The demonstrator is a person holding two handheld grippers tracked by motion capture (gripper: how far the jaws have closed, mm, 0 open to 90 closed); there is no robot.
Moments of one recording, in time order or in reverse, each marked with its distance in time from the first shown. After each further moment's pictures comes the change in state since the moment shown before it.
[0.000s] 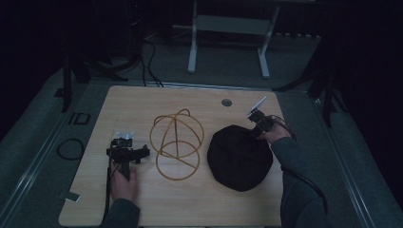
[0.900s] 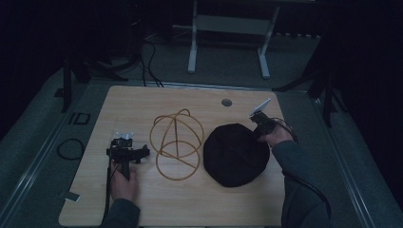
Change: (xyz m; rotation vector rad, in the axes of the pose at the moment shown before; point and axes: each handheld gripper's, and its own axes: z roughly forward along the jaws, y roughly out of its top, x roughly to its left) left arm 0.000 0.000 0.000 -0.002 0.000 -0.002; right arm 0.004 -0.011 -0.004 0.024 -0.003 0.184
